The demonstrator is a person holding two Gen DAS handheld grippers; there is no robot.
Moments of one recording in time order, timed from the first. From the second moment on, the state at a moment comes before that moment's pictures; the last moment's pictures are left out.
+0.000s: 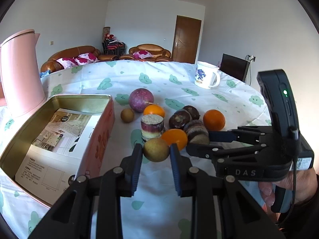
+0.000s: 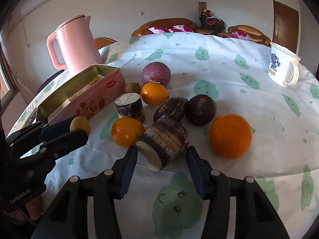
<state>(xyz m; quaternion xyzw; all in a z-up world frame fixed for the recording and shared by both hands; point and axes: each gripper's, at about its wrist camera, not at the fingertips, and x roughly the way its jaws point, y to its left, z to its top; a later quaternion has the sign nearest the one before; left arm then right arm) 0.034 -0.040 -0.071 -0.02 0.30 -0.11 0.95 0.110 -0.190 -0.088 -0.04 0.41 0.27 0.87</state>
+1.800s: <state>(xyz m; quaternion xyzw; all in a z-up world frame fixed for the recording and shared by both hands) 0.052 -0.029 -0.065 -0.04 0.29 -0.12 0.95 0.110 -0.184 -0.079 -0.05 0.36 0.26 0.89</state>
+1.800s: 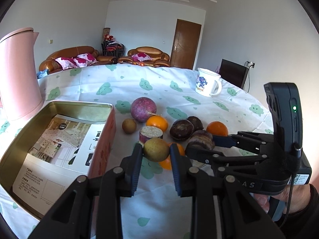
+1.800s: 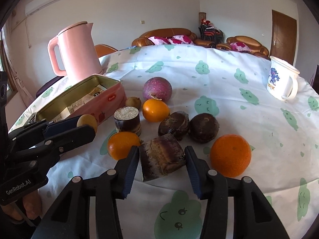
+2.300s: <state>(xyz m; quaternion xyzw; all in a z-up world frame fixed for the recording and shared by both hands) 0.042 -0.027 -0.057 -0.03 0.26 -0.11 0.96 0.090 -0.186 -0.062 -0.06 0.28 0.27 0.92</state>
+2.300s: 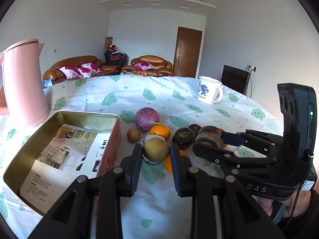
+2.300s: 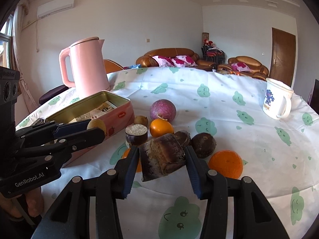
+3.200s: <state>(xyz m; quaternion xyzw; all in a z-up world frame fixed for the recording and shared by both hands) 0.029 -0.017 -0.042 -0.01 0.21 -0.07 0.98 0.080 -0.178 -0.041 -0.06 0.22 0.28 0.93</state>
